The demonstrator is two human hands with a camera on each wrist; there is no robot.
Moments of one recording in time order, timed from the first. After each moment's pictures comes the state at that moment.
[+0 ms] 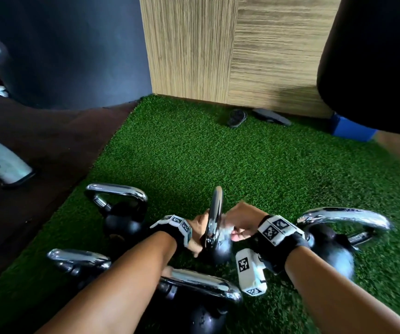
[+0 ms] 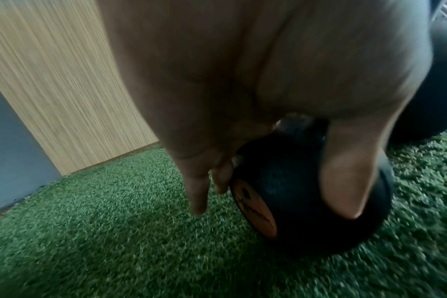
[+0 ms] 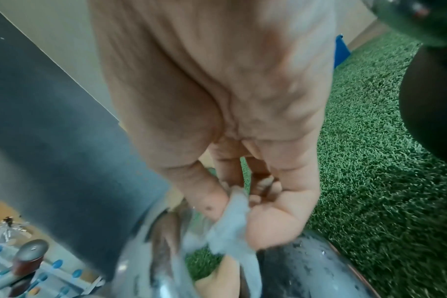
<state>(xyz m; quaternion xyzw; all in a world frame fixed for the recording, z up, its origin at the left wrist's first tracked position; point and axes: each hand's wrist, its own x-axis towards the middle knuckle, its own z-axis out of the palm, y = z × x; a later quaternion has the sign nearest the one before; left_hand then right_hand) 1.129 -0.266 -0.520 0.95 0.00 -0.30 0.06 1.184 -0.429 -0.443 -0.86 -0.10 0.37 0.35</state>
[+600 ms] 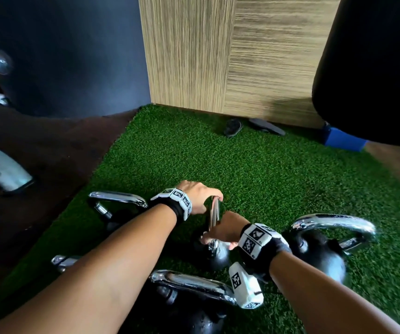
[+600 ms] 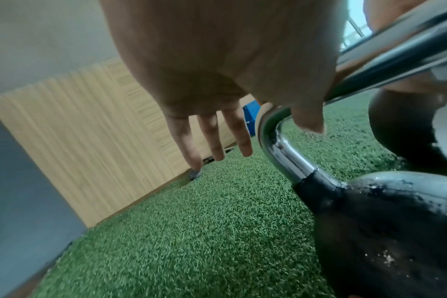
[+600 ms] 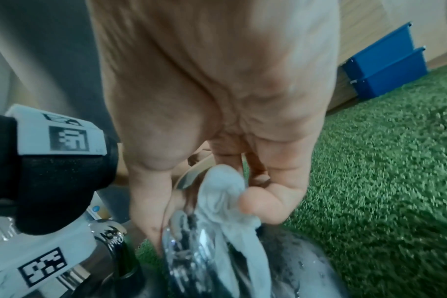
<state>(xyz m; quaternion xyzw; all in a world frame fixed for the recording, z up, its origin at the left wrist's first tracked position) 1.158 -0.258 -0.414 1.00 -0.06 -0.05 -0.01 1.153 -0.417 -0.423 -0.93 -0.20 0.27 0.16</state>
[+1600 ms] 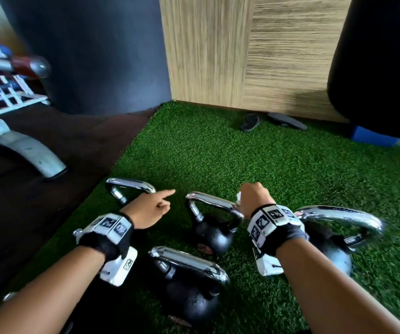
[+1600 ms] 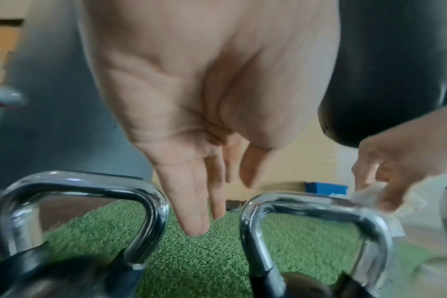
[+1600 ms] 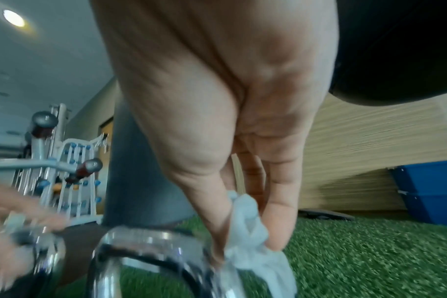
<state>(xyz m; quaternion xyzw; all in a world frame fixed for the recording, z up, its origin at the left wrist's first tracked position) 1.019 -0.221 -0.409 0.95 0.17 -0.07 0.23 1.177 -0.461 -0.386 -0.95 -0.28 0.11 0.12</state>
